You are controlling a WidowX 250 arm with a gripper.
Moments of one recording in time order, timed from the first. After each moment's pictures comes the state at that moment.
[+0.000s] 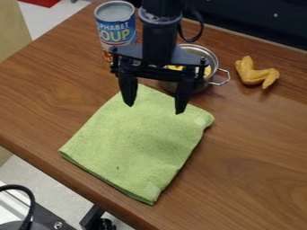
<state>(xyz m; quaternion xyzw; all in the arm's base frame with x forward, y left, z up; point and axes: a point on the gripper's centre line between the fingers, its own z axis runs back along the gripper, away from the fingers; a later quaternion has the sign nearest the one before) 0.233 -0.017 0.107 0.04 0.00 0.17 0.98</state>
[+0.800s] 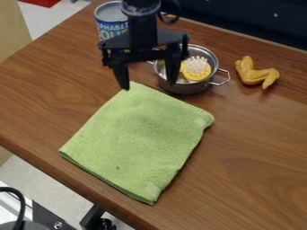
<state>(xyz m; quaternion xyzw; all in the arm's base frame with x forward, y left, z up) 0.272 0.027 0.108 0.00 -0.10 0.36 0.93</state>
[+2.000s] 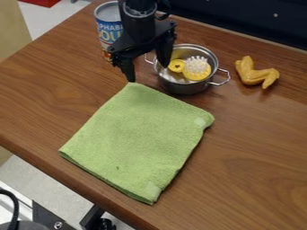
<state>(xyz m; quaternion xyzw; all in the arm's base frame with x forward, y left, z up) 0.317 0.060 0.071 0.00 -0.11 0.51 0.85</state>
